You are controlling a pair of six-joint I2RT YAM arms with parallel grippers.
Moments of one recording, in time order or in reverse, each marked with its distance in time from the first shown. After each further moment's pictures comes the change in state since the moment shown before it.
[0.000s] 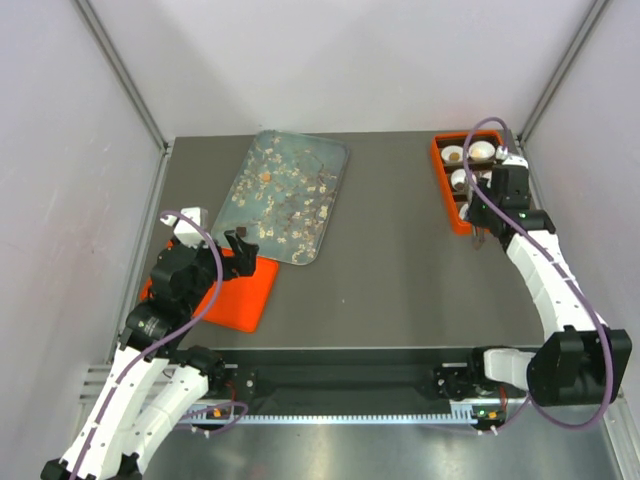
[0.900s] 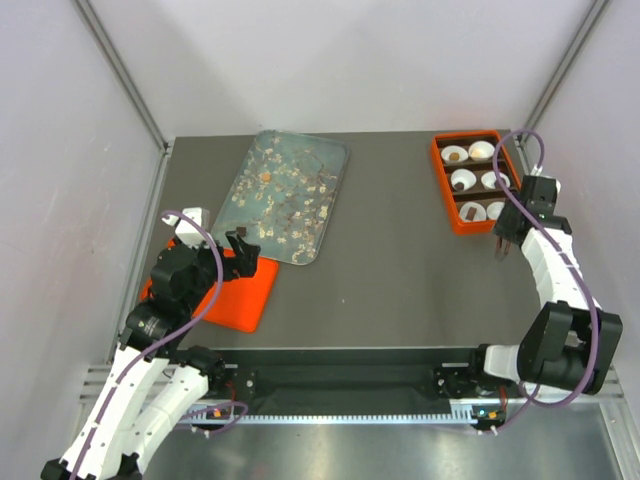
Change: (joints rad) left arm 0.000 0.000 0.000 0.000 0.026 0.000; right arm -0.260 0.074 -0.069 -0.006 0.001 -0.006
